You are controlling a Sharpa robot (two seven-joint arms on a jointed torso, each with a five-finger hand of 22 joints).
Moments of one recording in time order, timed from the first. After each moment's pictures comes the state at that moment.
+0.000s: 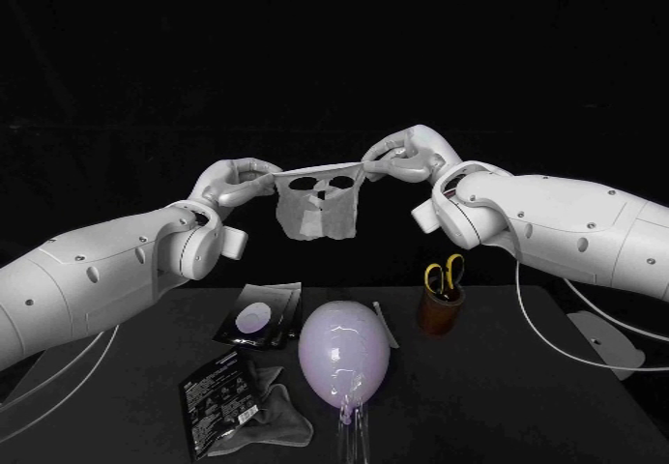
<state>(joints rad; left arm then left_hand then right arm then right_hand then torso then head) 1.51 -0.56 -0.08 1.03 -0.21 -0.27 0.38 1.35 -0.02 0.72 0.08 0.05 0.70 0.13 0.69 0.41 0.79 0.23 0.15 0.07 0.23 0.23 0.83 0.35 0.07 0.40 0.29 0.28 0.20 1.64 -0.62 -0.17 1.18 -0.52 -0.46 0.26 1.29 0.02 0.57 -0.20 0.04 1.01 0.15 0.33 0.56 1.34 0.10 0.07 0.09 1.03 0.08 0.37 0.27 0.17 0.82 0.22 0.17 0.52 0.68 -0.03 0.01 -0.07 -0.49</state>
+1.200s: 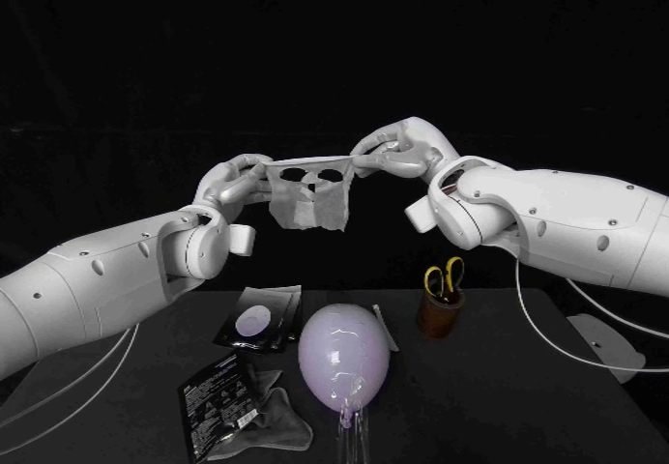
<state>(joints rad) 1.50 -0.53 -0.08 1.01 0.04 -0.21 0.46 1.36 0.10 0.84 0.26 0.05 0.26 0.14 1.06 0.71 0.70 0.23 0.21 0.07 0.90 0.16 0.50 0.11 0.18 0.96 0.25 0.27 0.08 1.68 -0.67 -0.16 1.31 -0.47 -0.46 0.26 1.29 0.03 0.56 -0.20 0.04 1.01 0.15 0.33 0.56 1.34 0.09 0.07 0.09 1.03 0.08 0.37 0.27 0.16 0.81 0.22 0.18 0.52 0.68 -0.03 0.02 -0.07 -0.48</state>
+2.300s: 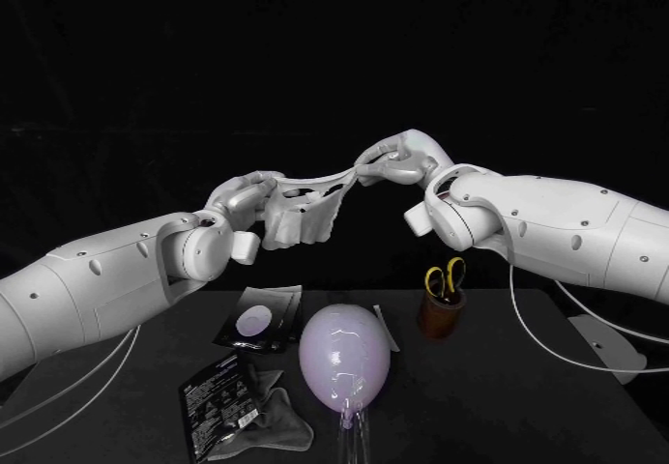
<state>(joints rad) 1.50 -0.54 -0.08 1.04 0.09 -0.12 0.29 1.34 0.11 0.85 0.25 0.05 0.23 0.14 1.11 0.73 0.97 0.10 0.29 0.08 1.41 0.01 0.90 0.31 0.18 1.47 0.07 0.60 0.26 1.65 -0.60 -0.18 1.18 -0.44 -0.43 0.24 1.29 0.02 0.57 -0.20 0.04 1.01 0.15 0.33 0.56 1.34 0.10 0.07 0.09 1.03 0.08 0.37 0.27 0.16 0.81 0.22 0.18 0.52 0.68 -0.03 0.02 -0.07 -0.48</state>
